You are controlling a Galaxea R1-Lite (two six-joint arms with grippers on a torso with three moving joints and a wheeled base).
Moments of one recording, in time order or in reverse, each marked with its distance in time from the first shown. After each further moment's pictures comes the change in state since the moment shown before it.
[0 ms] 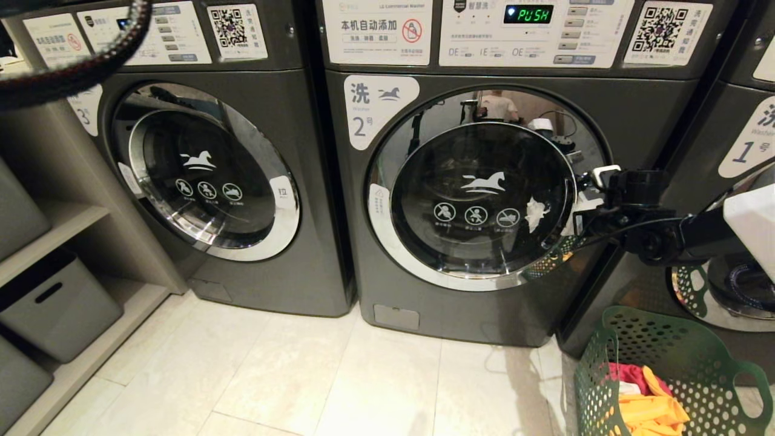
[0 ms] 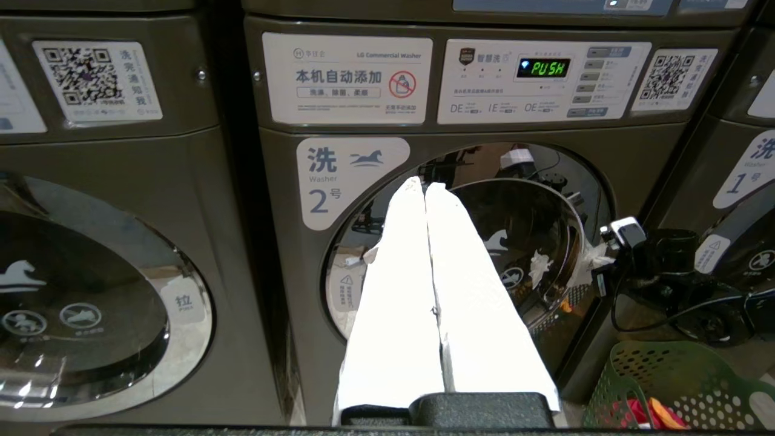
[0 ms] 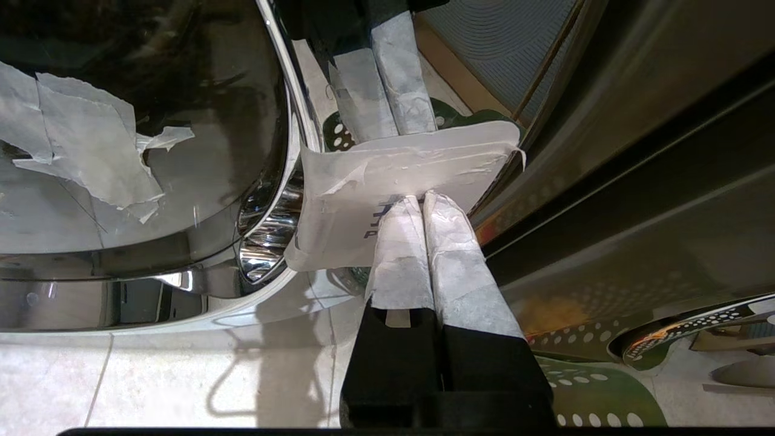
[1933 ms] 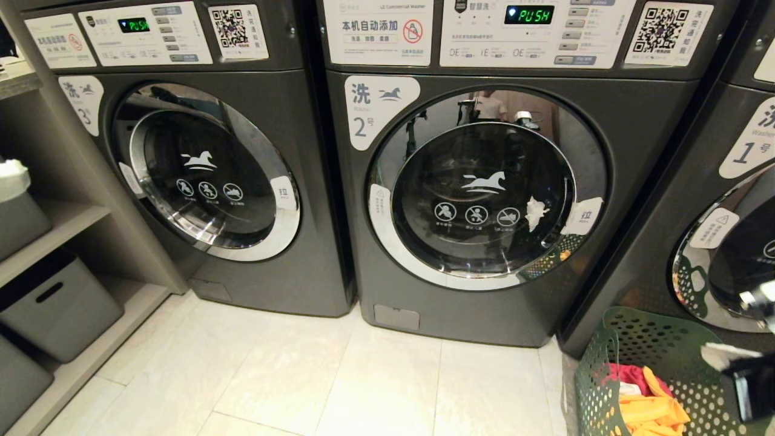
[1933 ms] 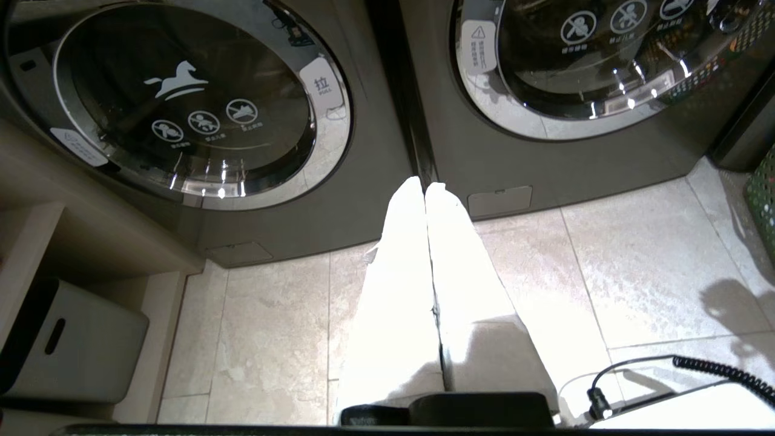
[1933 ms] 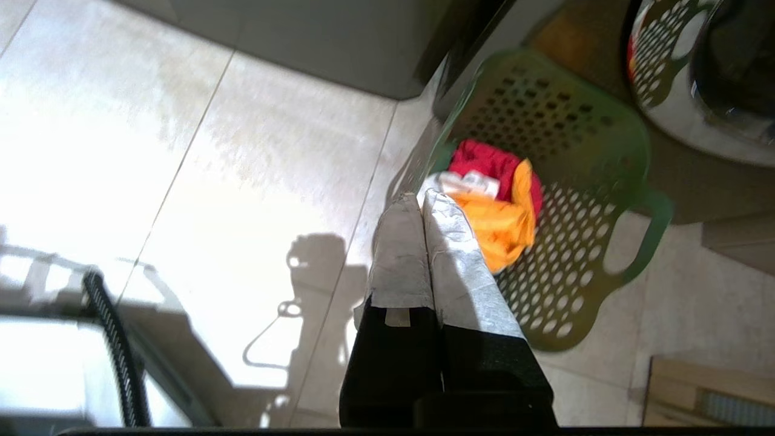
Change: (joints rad) left arm -0.001 -0.377 0.222 0.625 0.199 -0.001; right arm 0.028 -1.200 1.209 0.229 0.174 -0.055
